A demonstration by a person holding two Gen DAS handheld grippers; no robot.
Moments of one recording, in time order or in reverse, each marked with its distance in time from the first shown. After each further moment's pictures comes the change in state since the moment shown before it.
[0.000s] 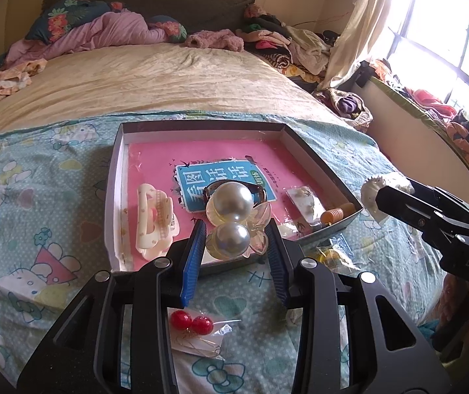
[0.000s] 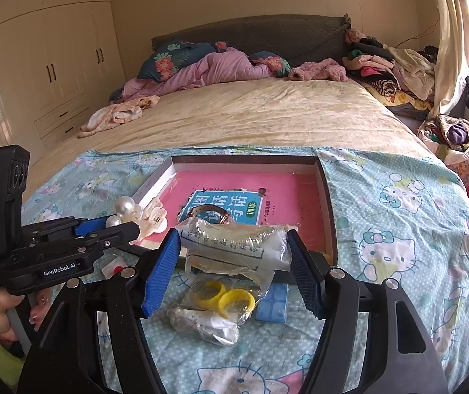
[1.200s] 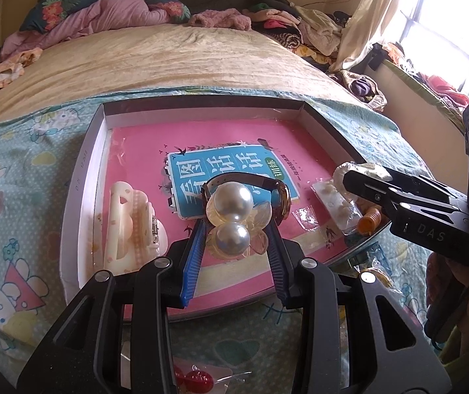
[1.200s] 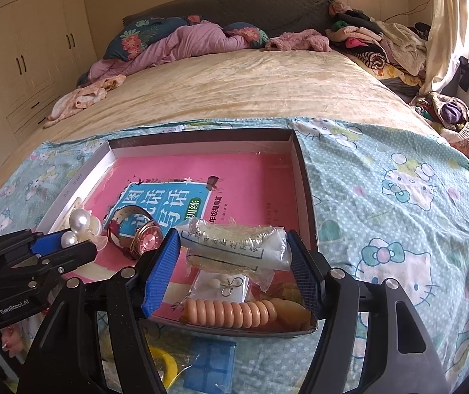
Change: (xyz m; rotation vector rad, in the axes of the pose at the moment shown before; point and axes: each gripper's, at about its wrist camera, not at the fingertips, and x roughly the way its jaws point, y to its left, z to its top) left arm 0.062 0.000 0.005 0.001 0.084 0.042; right arm 0.102 -0.056 0.008 0.046 0.120 -0.081
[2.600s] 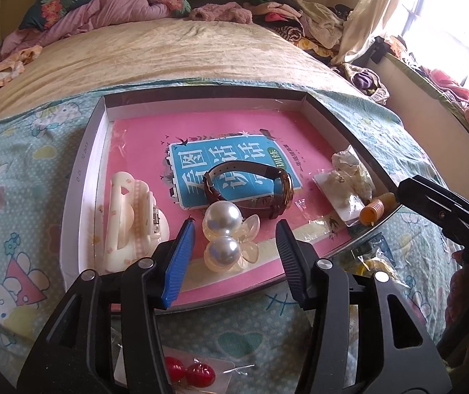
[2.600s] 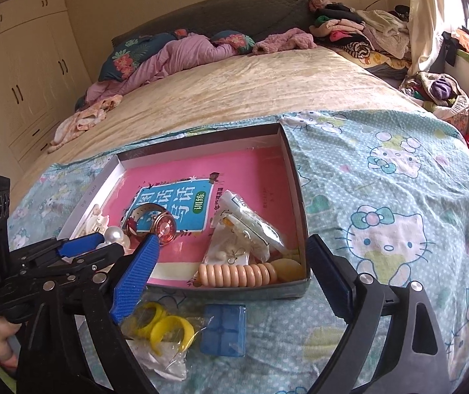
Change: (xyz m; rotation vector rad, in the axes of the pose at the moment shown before) left arm -0.001 -0.001 -0.005 0.008 0.028 0.014; right arm -0.039 -0.008 -0.022 0.119 -0.045 0.033
